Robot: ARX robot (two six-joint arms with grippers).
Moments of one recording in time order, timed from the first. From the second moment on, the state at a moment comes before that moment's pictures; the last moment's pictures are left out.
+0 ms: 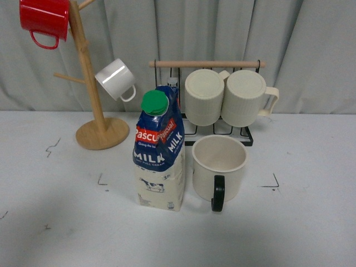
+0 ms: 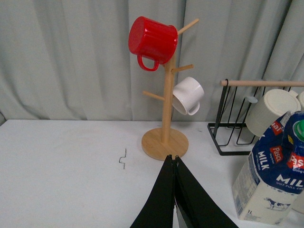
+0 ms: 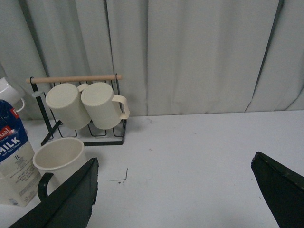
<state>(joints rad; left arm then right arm) 0.00 0.56 0.09 0.46 0.00 -0.02 -0.01 0.00 0.01 0.00 0.00 0.01</state>
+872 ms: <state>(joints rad) 0.00 0.38 0.03 0.37 0.00 -0.02 -0.01 0.00 0.01 0.00 0.00 0.01</state>
